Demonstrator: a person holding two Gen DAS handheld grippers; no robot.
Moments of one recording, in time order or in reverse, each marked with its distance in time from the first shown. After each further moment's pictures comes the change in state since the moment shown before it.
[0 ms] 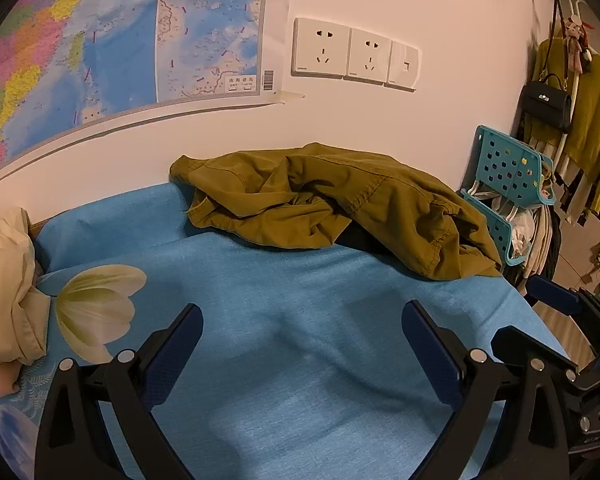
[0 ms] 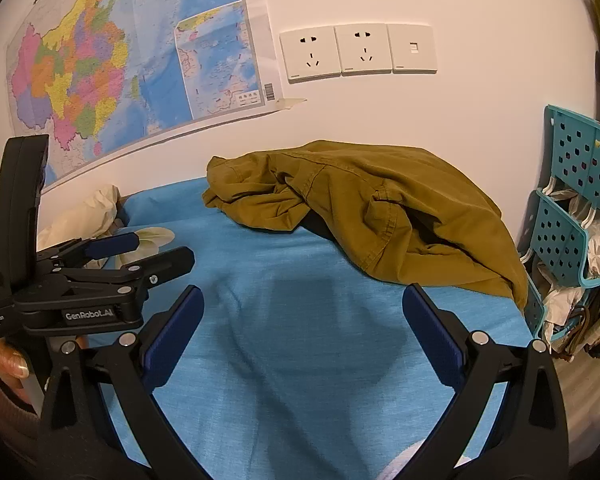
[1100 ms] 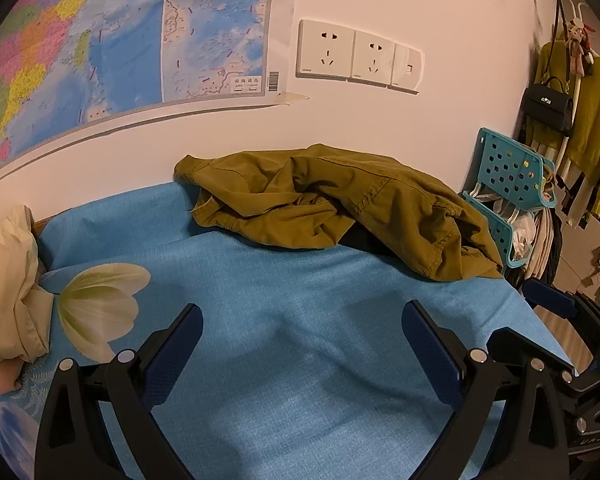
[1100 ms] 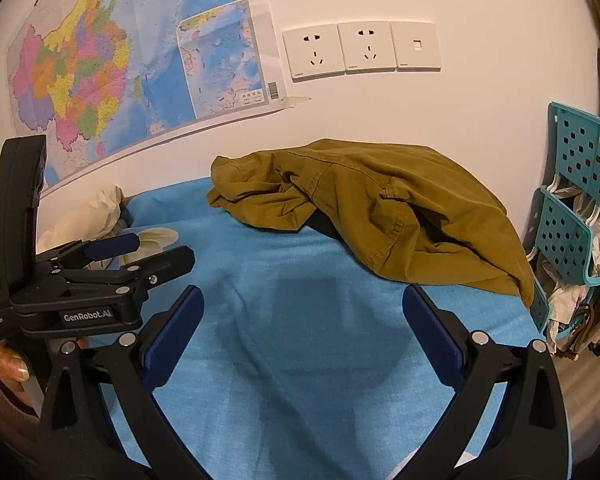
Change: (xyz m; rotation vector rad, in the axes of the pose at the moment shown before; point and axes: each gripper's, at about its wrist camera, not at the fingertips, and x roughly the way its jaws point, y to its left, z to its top) left arm -0.001 0.003 -0.001 -0.009 -0.005 0.007; right arm 0.003 0.003 -0.001 0.007 0.005 0.016
